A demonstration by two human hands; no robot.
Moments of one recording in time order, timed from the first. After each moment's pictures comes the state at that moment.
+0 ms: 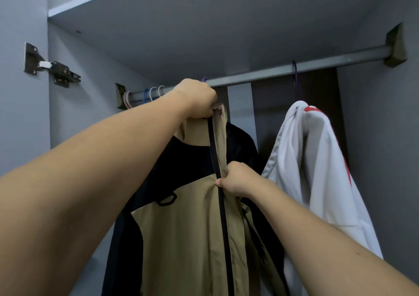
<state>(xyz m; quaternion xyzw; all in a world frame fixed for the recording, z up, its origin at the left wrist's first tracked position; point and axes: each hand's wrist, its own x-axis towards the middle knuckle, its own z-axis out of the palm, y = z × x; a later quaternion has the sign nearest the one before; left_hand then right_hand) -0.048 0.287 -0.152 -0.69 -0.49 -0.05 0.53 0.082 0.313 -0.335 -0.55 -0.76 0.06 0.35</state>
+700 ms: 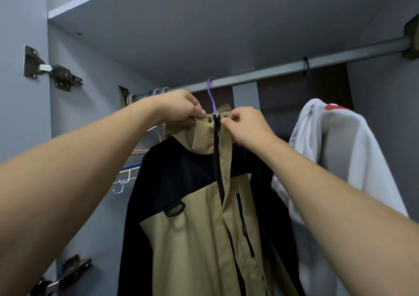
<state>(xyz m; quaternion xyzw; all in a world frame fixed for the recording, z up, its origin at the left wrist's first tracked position) -0.111 0.289 -0.163 -0.78 -0.52 -0.34 0.02 0.076 0.299 -0.242 -0.43 -0.69 -0.03 0.58</state>
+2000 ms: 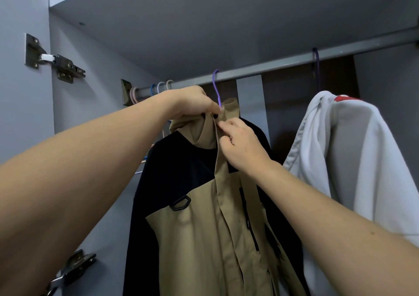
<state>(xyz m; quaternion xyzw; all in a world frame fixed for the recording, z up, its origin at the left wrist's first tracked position) -0.090 0.293 -0.170 -0.75 -0.55 -0.35 0.01 0.050 0.320 -0.294 -0.33 -0.75 -0.10 0.56</state>
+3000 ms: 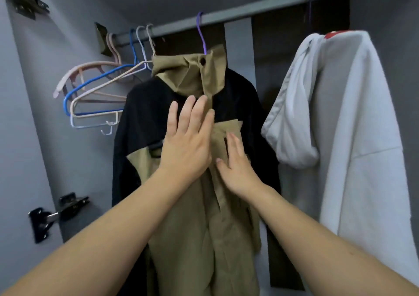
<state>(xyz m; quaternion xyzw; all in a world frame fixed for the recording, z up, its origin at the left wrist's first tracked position) -0.079 0.267 -0.396 -0.67 -0.43 -0.32 0.52 0.061 0.323 -0.460 -0.46 -0.74 0.05 0.49</state>
